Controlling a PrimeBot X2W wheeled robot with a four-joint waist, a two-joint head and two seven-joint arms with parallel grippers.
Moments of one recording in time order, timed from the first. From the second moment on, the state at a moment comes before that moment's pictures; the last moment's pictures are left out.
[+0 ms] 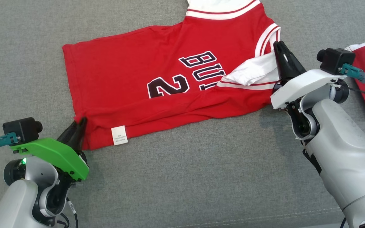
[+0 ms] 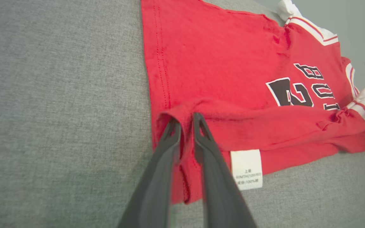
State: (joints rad) left arm -0.28 0.40 -0.30 0.10 -0.88 0.07 0.23; right arm -0.77 -0.20 0.35 0.70 0.69 0.13 -0.23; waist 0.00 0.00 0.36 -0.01
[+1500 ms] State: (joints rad) left arm -0.22 0.41 -0.35 0.11 -0.89 0.04 0.27; right arm -0.52 -0.27 0.16 0.44 0.44 0.13 0.26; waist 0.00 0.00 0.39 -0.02
